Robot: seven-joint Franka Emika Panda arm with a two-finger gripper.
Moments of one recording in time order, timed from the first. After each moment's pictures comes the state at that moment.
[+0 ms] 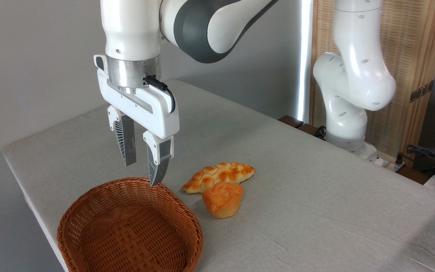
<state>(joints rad) -0.28 0.02 0.19 -1.83 -0.11 2.01 0.64</state>
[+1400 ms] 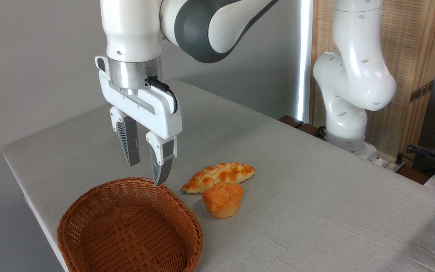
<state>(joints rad) -0.28 0.02 0.20 -1.83 -0.11 1.98 0.64</state>
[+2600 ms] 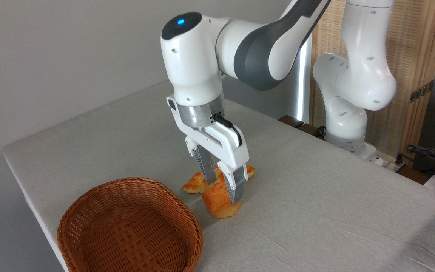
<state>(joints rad) -0.26 -0.15 0.26 -2.20 0.02 1.97 0.81</state>
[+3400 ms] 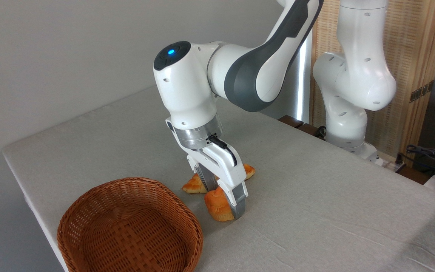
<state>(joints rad) -0.26 -0.06 0.26 -2.20 0.05 2.00 0.81</state>
